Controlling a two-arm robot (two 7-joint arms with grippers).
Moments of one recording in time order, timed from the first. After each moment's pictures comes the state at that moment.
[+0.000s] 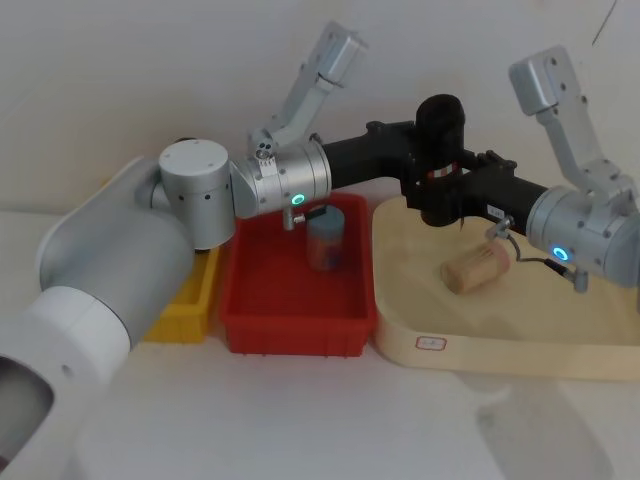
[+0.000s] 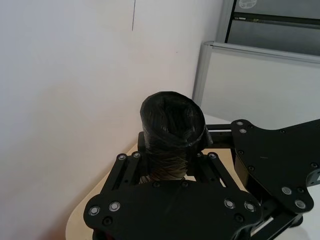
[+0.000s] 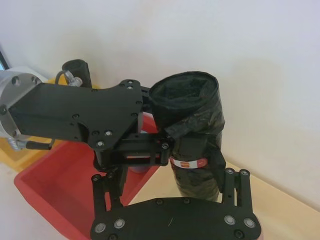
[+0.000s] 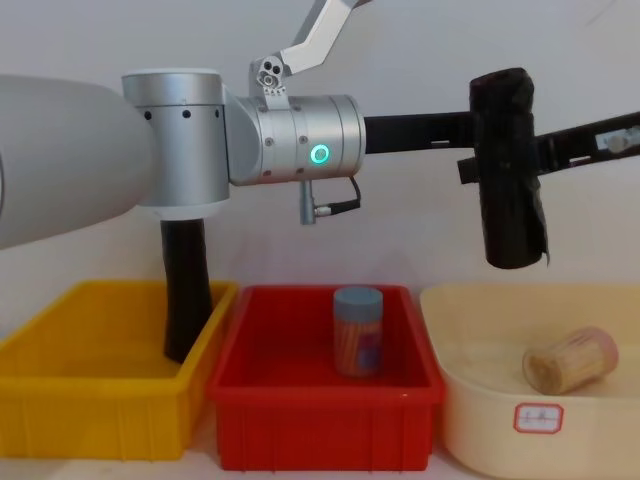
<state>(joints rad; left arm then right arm) -0.97 -0.02 0.60 -0.70 -0.51 0.00 -0.82 0.48 0.40 -0.35 -1.62 0.33 0.60 0.32</state>
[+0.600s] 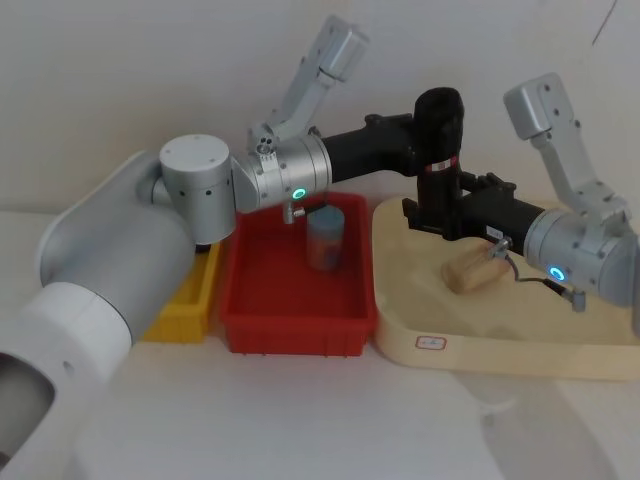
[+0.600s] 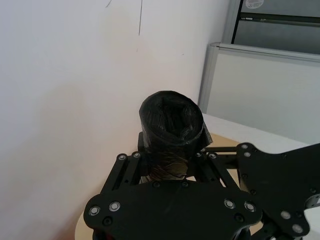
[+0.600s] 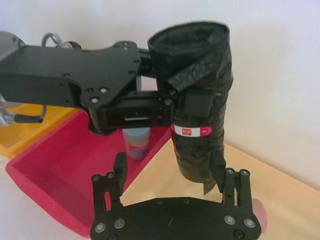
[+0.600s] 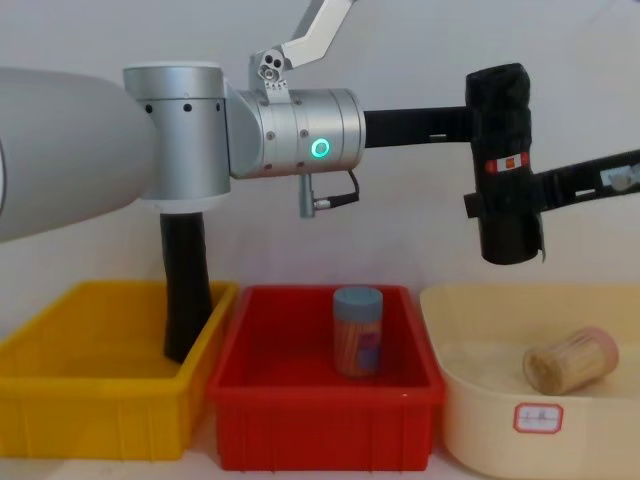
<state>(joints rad) -0.98 -0.02 0.59 -0.70 -0.50 -0.01 -0.79 0.45 0.40 -0.35 -1.61 0.32 0.60 0.31</state>
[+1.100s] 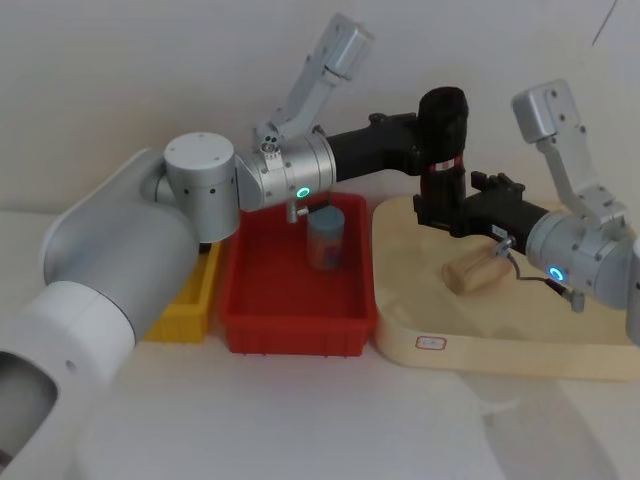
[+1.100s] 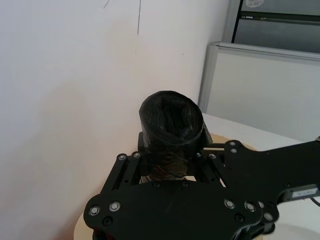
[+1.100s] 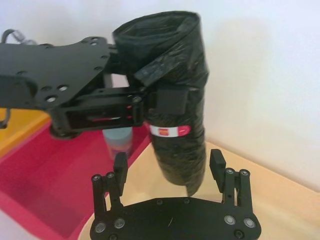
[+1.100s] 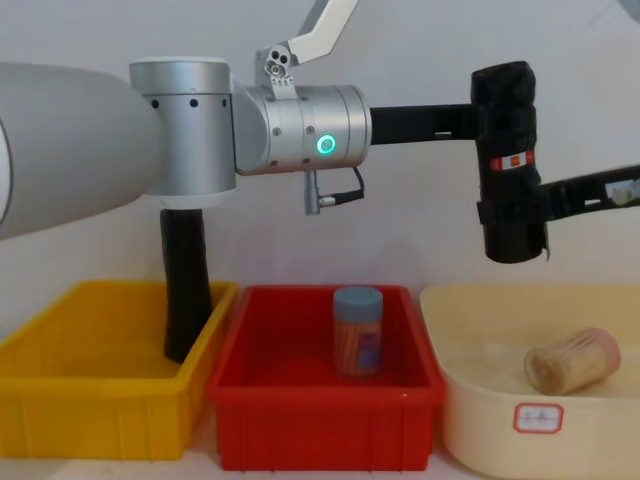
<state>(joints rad) -0.98 -0.03 0.59 -0.71 -0.49 0.00 -0.78 0.44 0.37 -0.33 -1.56 0.29 0.55 0.27</state>
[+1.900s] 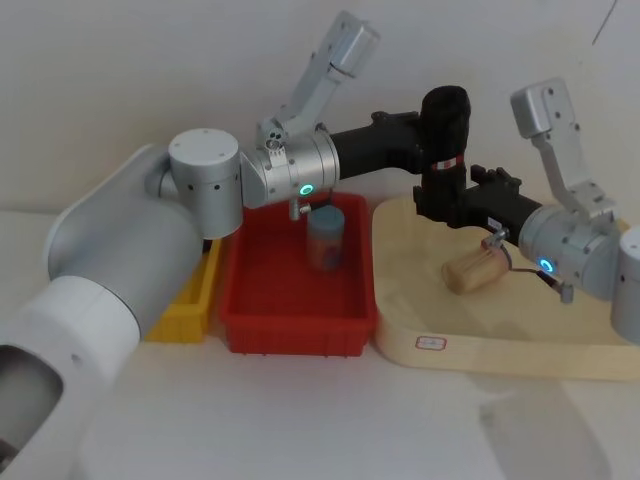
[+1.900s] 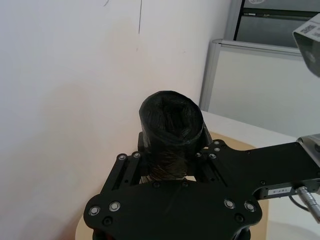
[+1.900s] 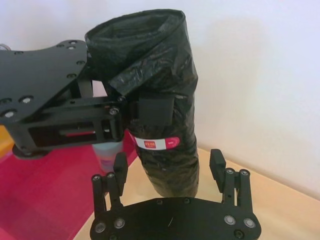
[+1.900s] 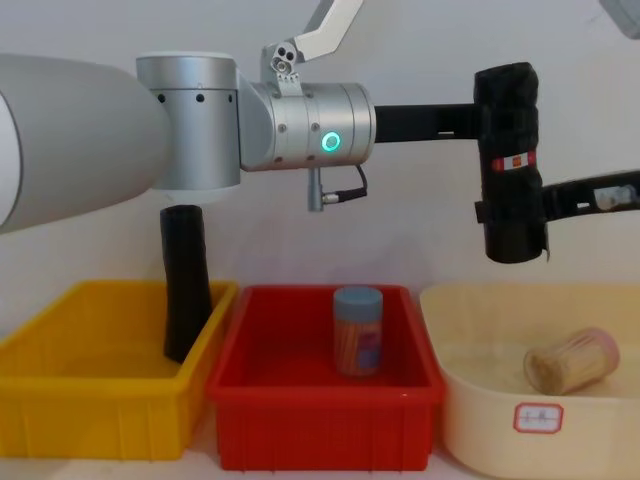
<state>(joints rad) -0.99 -0.04 0.59 -0.69 -0.47 0.00 -0.78 0.48 0.32 -0.32 -1.46 0.27 0.49 0.27</state>
